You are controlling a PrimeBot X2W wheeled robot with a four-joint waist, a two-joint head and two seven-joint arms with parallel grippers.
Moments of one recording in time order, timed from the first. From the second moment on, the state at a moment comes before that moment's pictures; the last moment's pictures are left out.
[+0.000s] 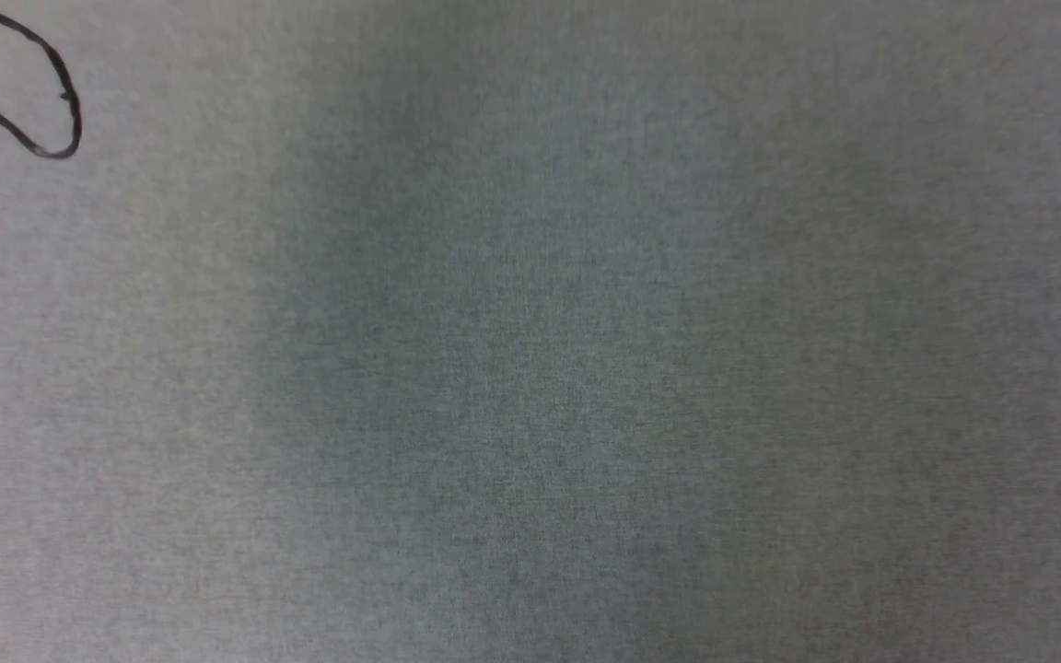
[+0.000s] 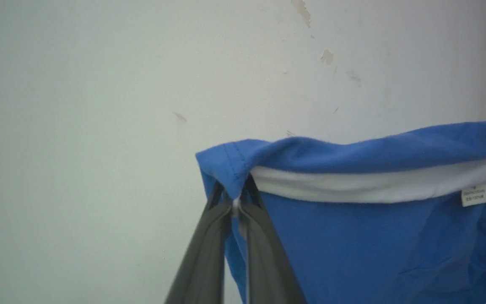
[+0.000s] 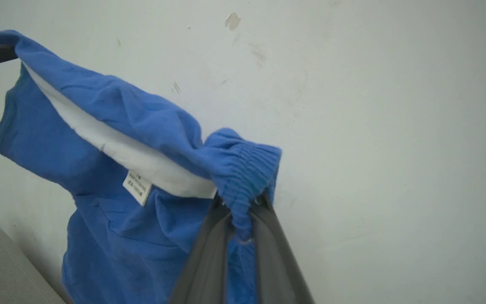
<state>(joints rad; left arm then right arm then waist) -1.52 0.50 -0.55 0.47 -0.70 0.03 -0.13 -1.59 -0.49 0.63 0.49 0.61 0.13 -0.03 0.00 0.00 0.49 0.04</state>
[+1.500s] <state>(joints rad) 0.16 0.60 -0.56 0.03 -0.83 0.26 -0.20 -0.15 -0.67 0.87 0.15 0.68 0.13 -0.12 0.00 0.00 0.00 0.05</state>
